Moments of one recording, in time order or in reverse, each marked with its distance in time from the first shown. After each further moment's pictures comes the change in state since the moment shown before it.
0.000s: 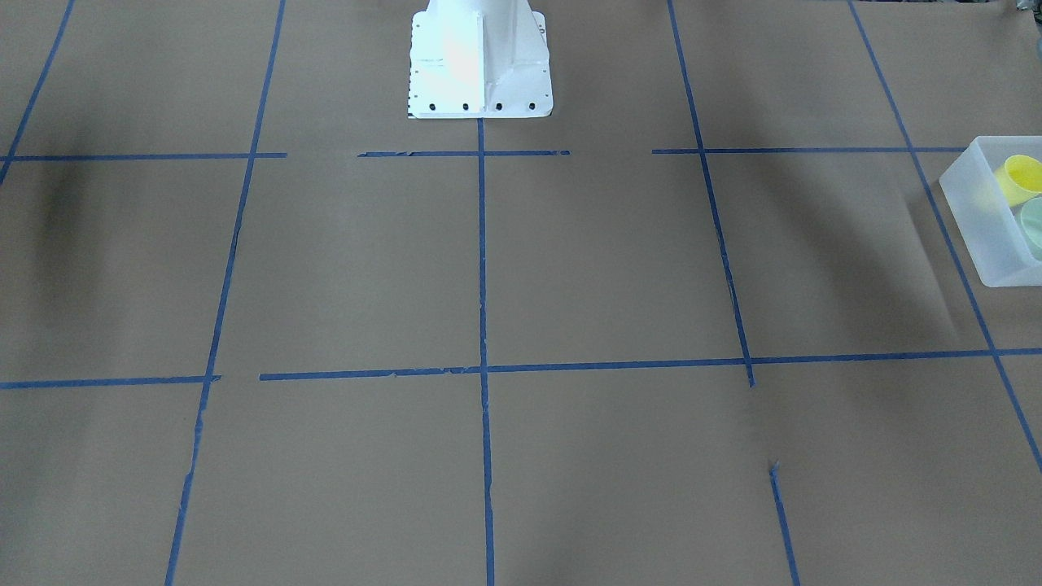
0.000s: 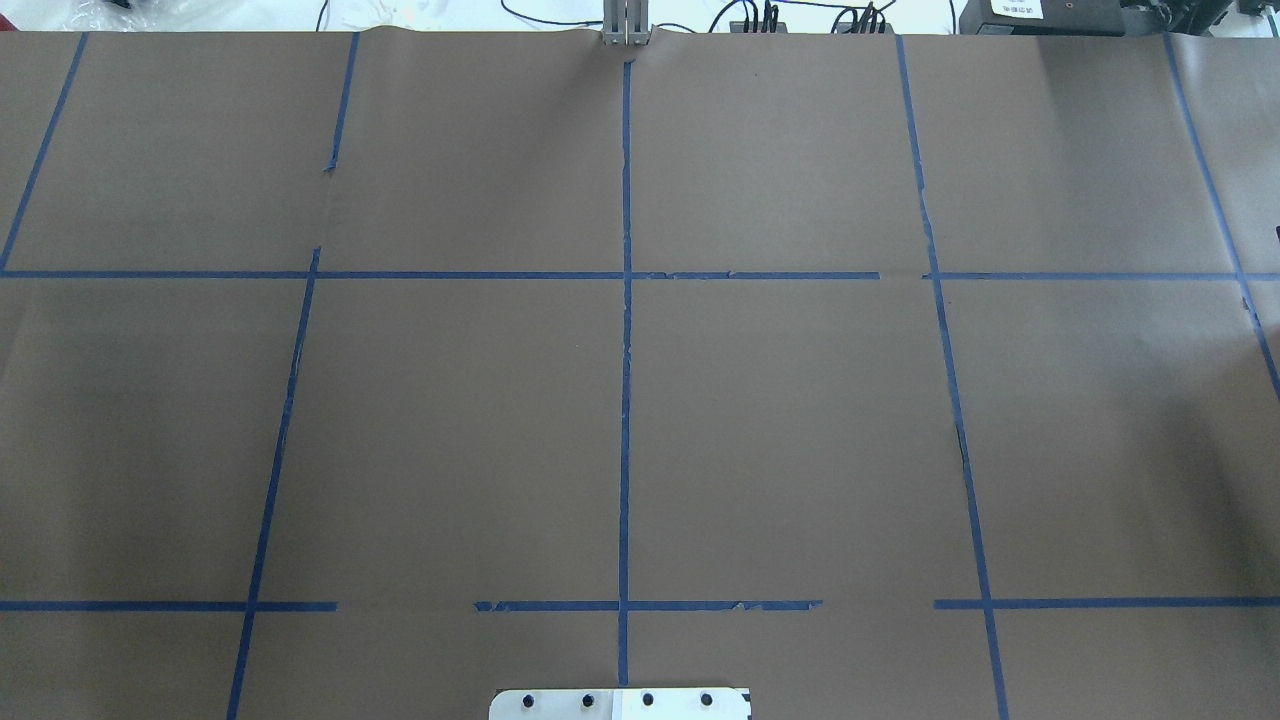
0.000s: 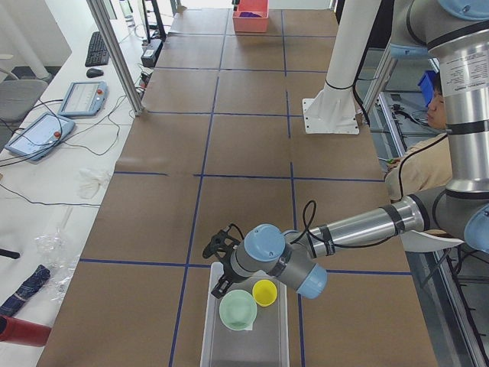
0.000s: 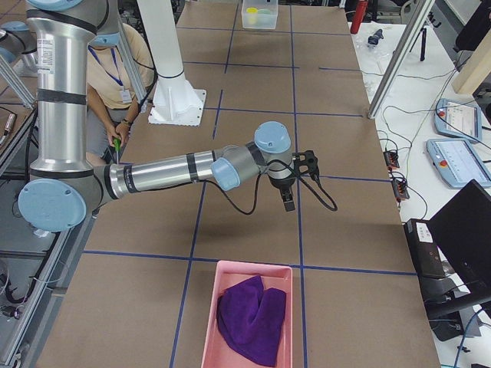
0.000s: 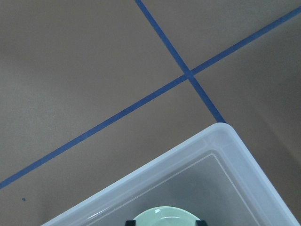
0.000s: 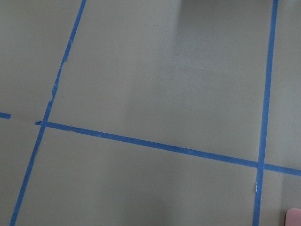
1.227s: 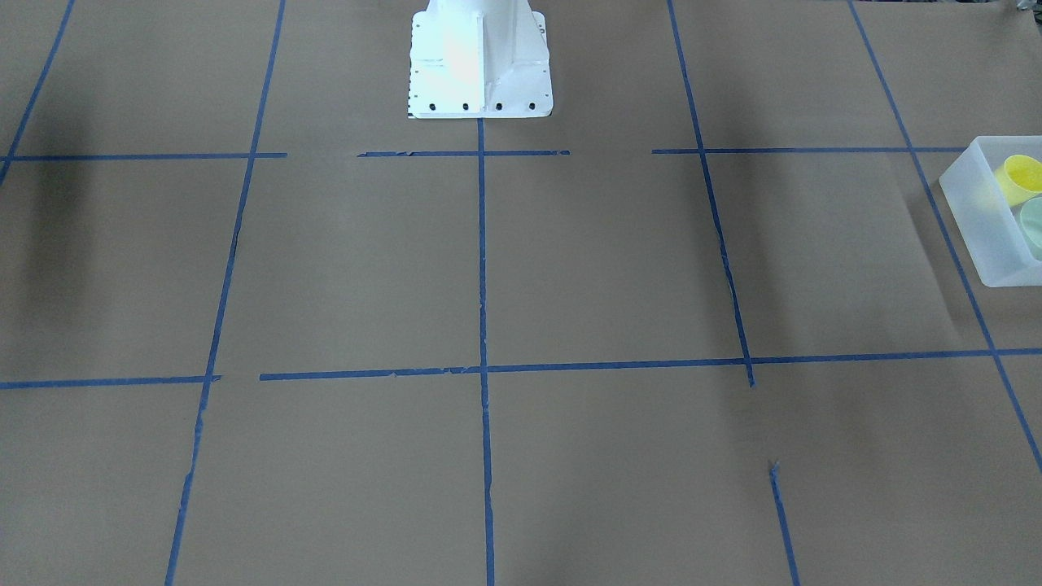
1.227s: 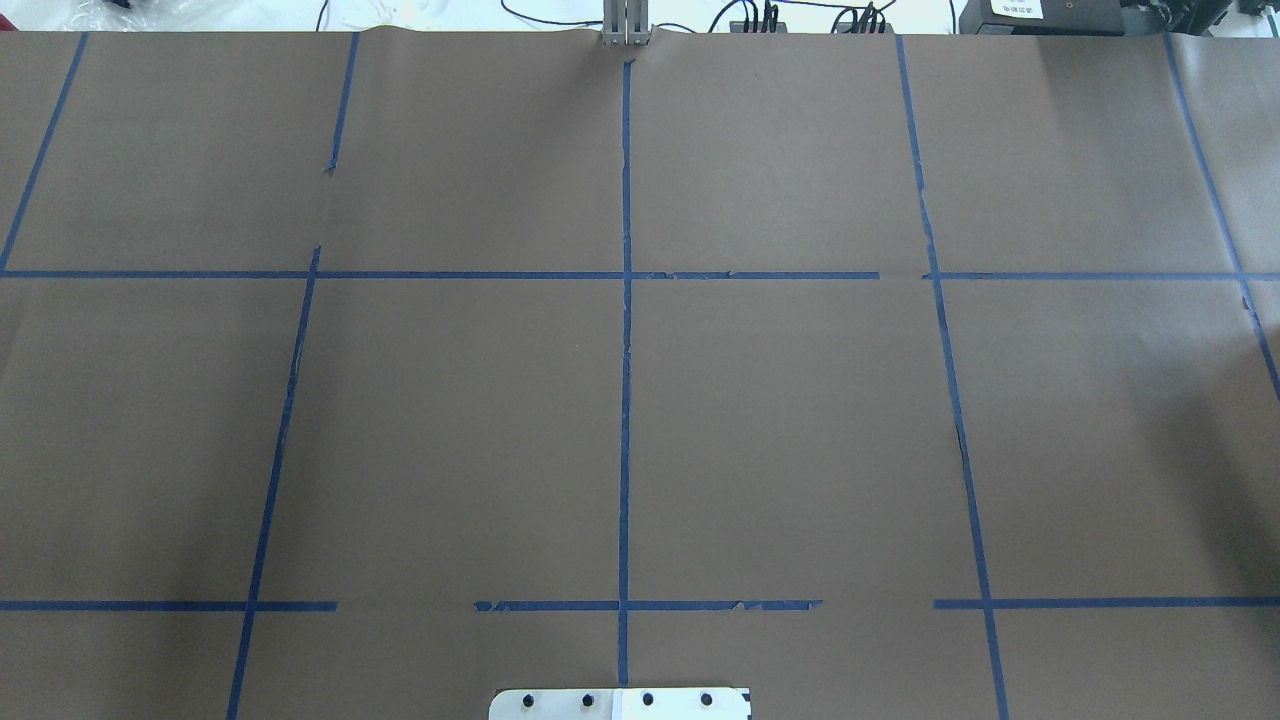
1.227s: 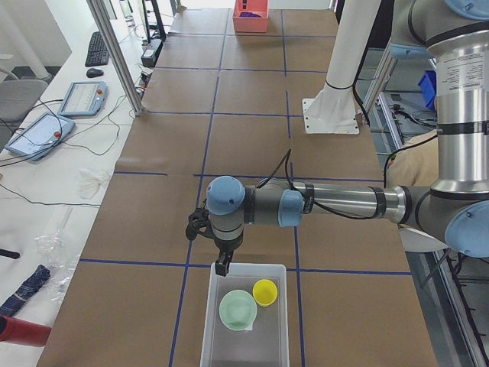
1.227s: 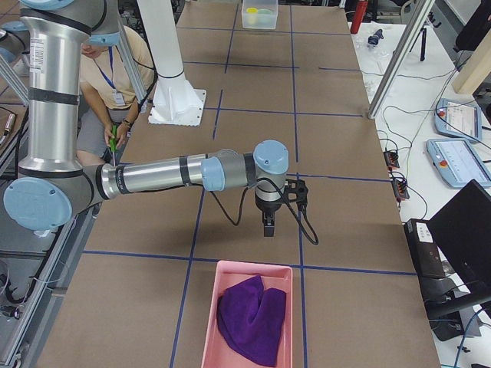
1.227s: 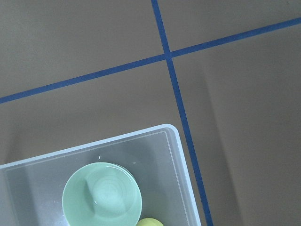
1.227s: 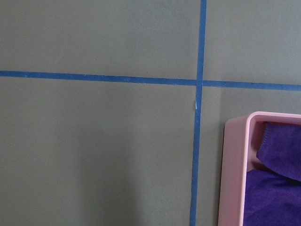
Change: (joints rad) left arm -0.042 -0.078 -0.234 0.800 -0.047 0.073; right arm 0.071 -0.054 0.026 -0.356 -0.019 -0.187
